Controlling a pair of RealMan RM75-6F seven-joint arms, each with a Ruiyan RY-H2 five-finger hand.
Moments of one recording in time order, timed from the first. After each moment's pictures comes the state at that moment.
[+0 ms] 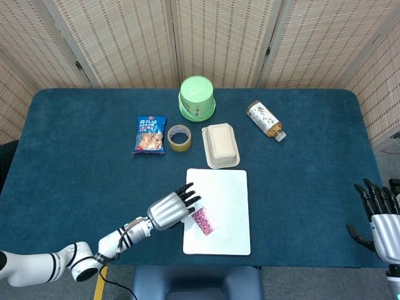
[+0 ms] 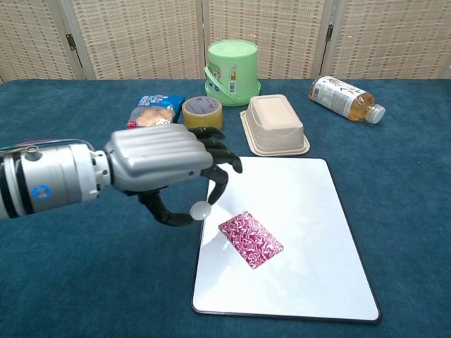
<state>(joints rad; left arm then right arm) -0.87 -1.56 -0.06 -1.51 1.60 0.86 0.39 -0.02 -1.02 0.03 -1.72 -1.56 1.56 -0.05</state>
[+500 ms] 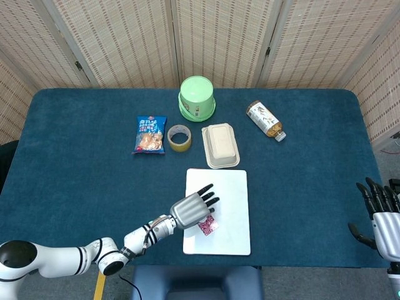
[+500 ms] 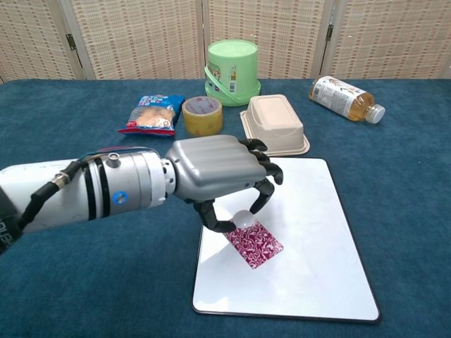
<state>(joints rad) -0.98 -1.70 -0.13 -1.44 1.43 0.74 0.54 -0.01 -1.02 0.04 -1.71 -1.53 1.54 -0.04</state>
